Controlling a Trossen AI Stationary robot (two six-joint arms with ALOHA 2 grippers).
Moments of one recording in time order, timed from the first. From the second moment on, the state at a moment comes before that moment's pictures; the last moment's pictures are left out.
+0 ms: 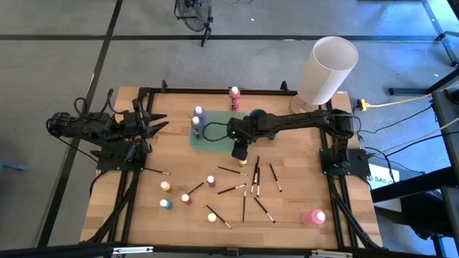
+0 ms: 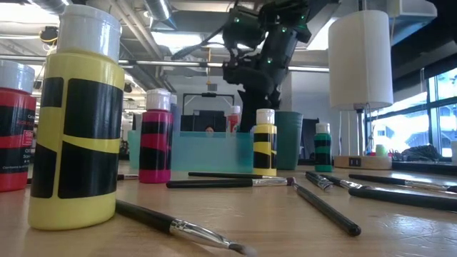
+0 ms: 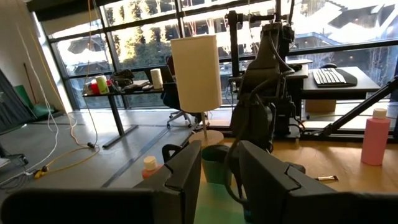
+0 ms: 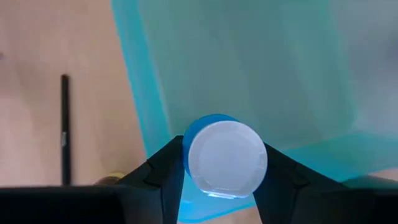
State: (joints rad) left arm -0.27 0.33 0.63 -0.27 -0.64 0.12; right arm -0.09 1.94 1.43 -0.68 0.08 0.17
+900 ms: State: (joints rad) left arm -0.27 0.33 0.63 -0.29 -0.64 0.12; right arm -0.08 1.95 1.43 -0.68 0.03 0.17
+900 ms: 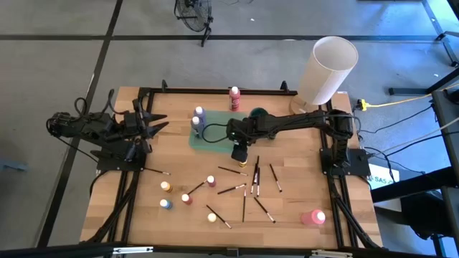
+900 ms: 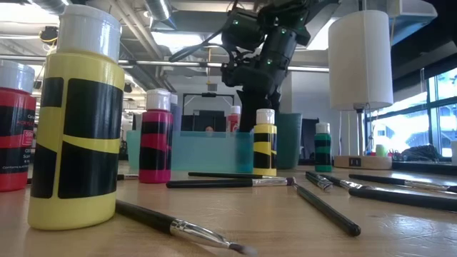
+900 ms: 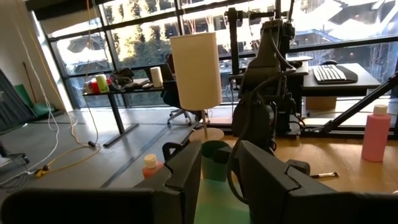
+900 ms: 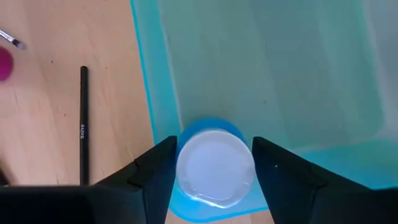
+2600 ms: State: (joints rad) left arm -0.27 0.33 0.63 -0.39 -0.63 0.05; right arm 0.29 1.95 1.91 -1.56 -0.03 0.57
